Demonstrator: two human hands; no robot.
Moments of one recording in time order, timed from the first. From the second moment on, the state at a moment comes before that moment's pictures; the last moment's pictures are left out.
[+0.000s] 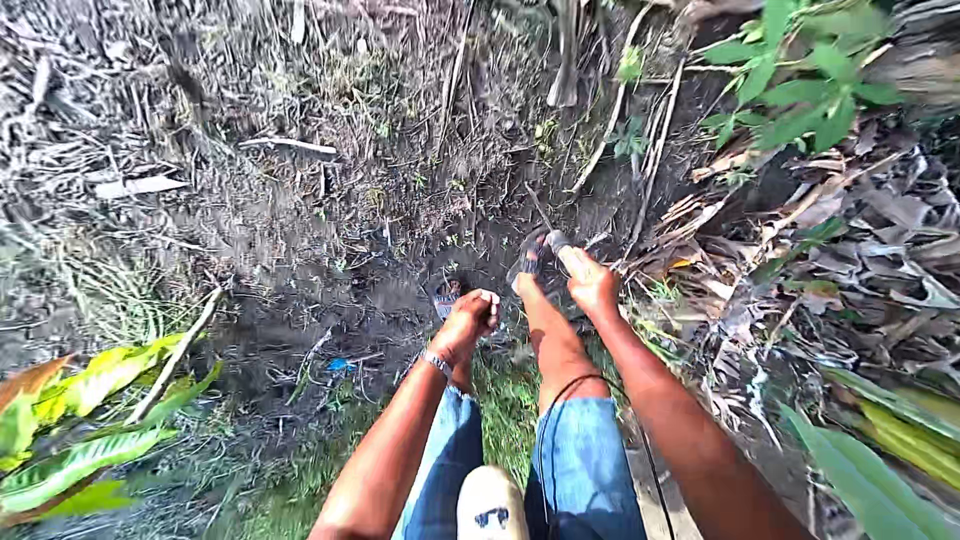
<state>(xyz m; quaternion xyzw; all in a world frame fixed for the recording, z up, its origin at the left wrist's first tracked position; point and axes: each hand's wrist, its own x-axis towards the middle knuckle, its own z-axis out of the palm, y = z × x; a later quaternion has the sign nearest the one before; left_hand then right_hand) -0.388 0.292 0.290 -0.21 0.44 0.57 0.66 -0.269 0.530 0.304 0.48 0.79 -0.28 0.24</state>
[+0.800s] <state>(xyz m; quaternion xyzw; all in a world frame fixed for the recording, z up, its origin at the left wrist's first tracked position) -0.442 0.422 0.249 -0.28 0.54 0.48 0.64 -0.305 0.538 0.308 0.67 0.44 -0.58 0.17</state>
